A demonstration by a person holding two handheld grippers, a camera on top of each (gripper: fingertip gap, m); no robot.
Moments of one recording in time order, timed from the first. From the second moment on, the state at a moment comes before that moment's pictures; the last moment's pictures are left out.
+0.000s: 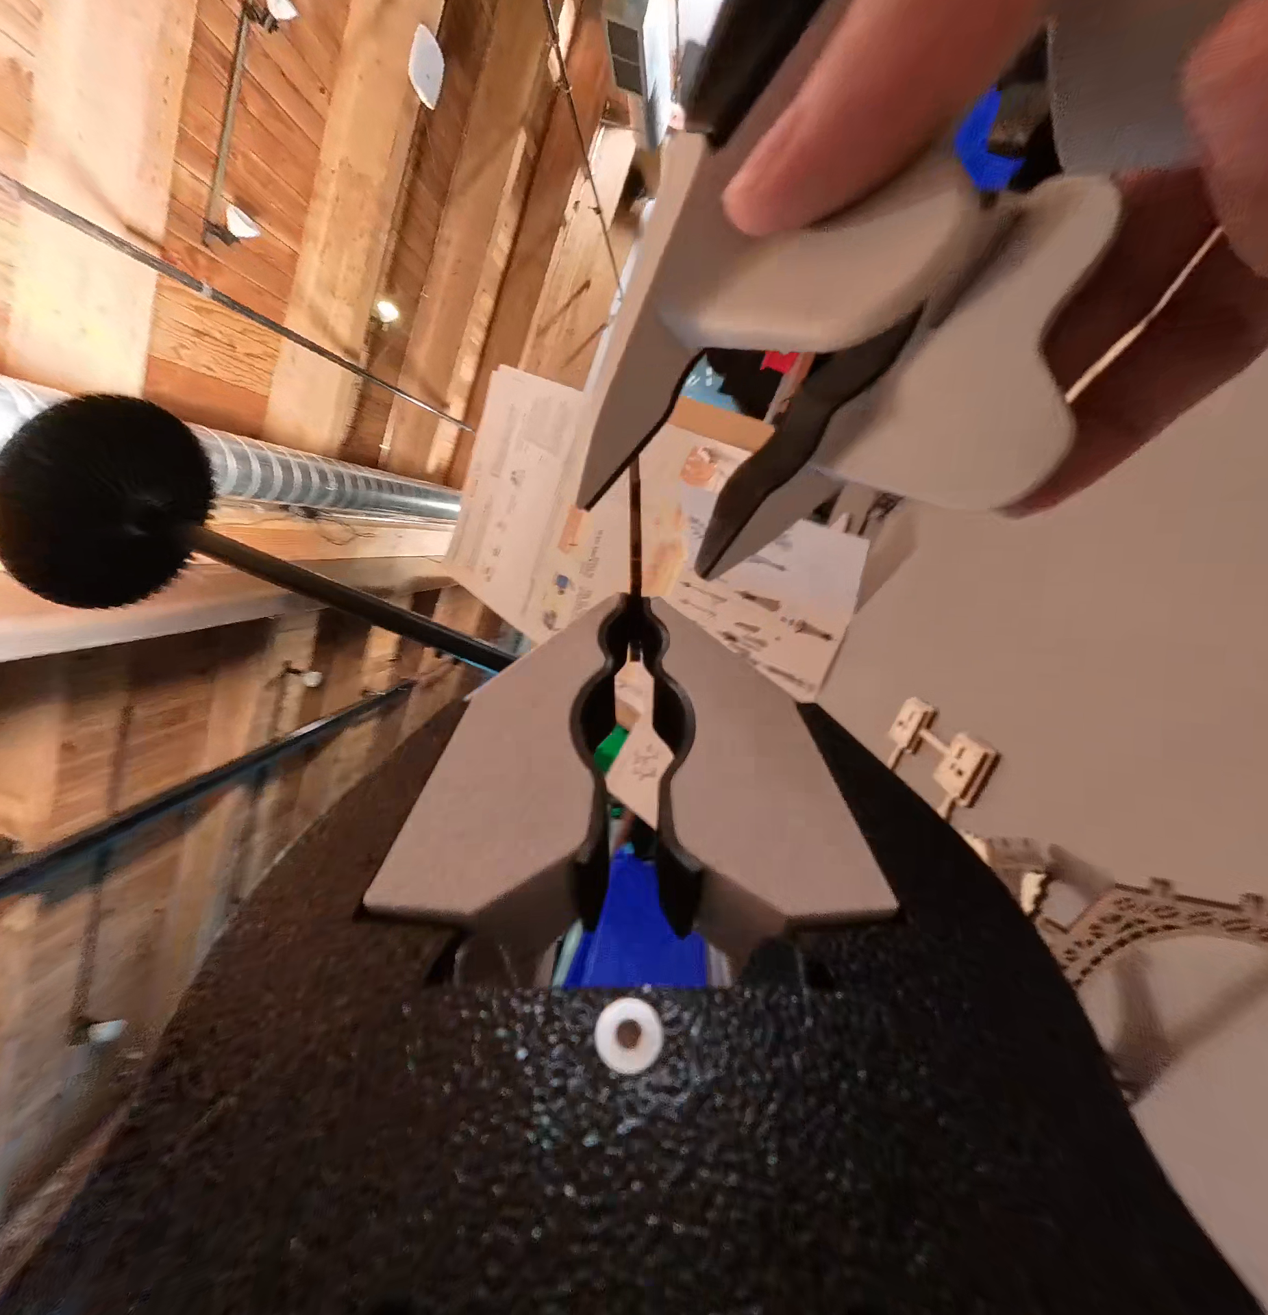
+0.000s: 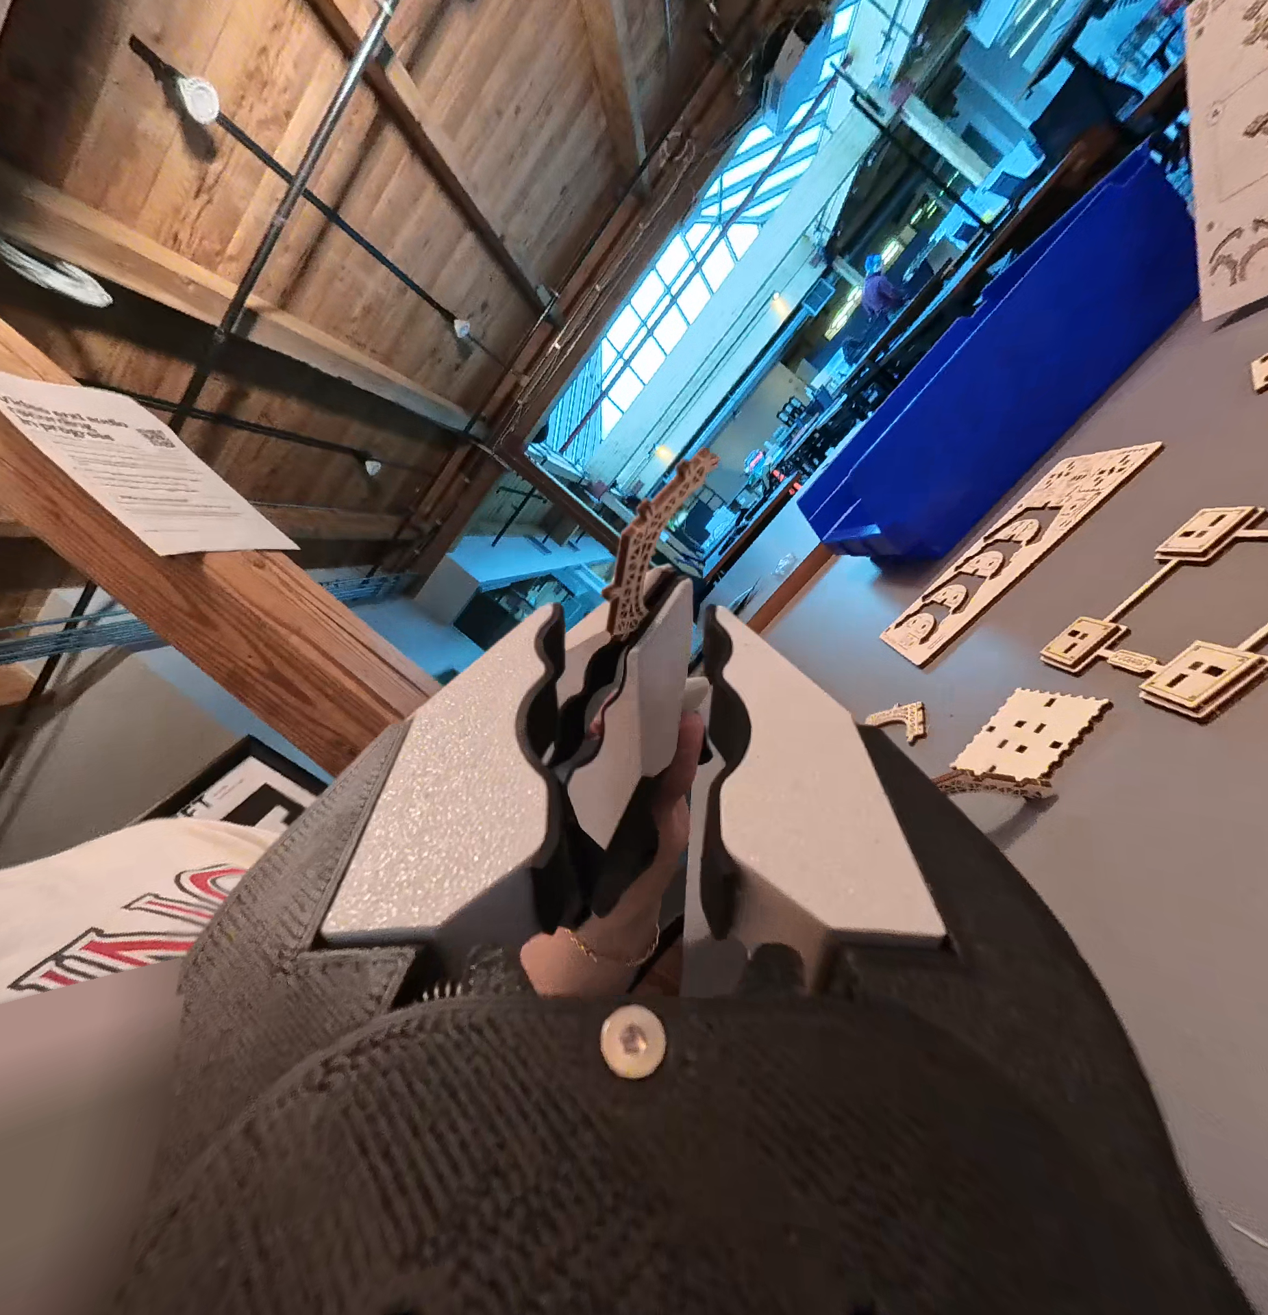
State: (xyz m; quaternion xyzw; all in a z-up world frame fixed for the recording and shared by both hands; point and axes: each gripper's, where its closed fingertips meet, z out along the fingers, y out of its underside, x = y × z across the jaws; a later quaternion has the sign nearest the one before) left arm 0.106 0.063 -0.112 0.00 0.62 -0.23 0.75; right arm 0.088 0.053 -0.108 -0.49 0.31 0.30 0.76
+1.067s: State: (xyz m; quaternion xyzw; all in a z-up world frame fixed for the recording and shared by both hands) left arm 0.103 0.095 -0.243 -0.35 0.89 -0.22 0.21; right arm 0.135 0.017 -0.186 -0.83 0.10 -0.36 0.40
